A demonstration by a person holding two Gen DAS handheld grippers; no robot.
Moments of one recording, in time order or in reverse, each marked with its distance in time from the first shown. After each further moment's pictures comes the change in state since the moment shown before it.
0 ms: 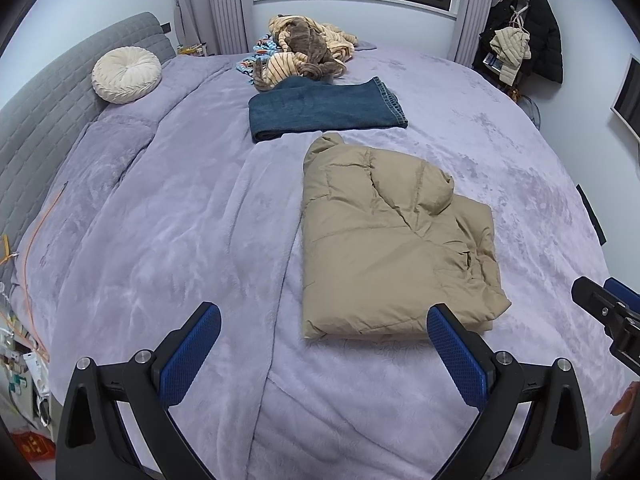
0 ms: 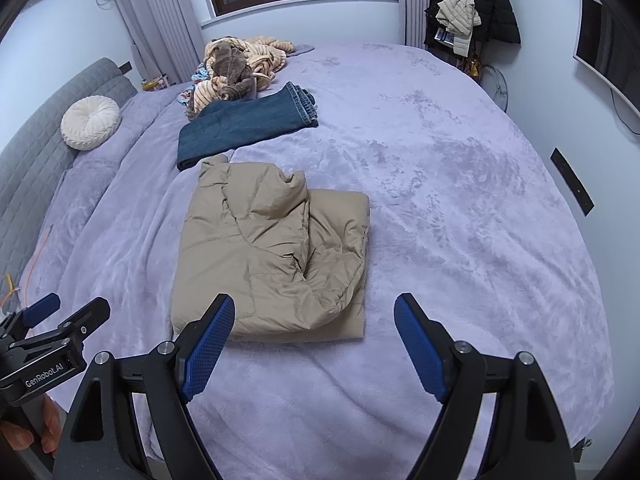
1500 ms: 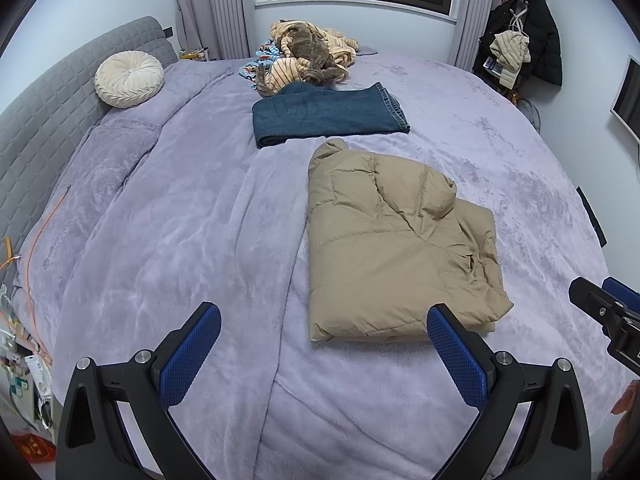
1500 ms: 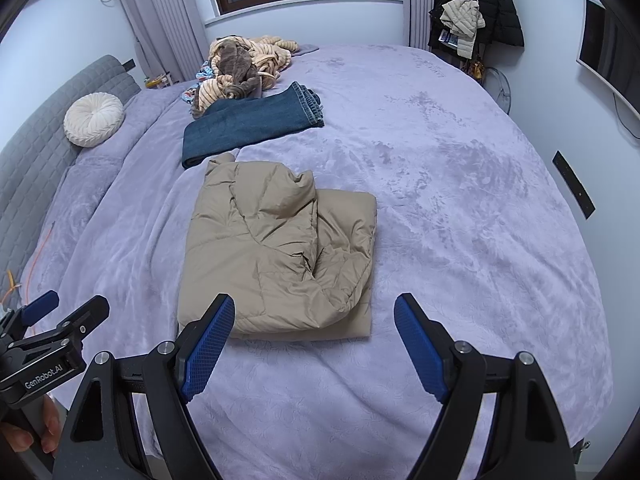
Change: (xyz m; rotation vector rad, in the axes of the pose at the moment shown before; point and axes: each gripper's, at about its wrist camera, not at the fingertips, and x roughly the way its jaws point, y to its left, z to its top) left arm -0.008 0.007 -0.001 -0.002 -0.015 0.006; right arm -0.005 0.011 -0.003 -0.001 -0.002 -0.002
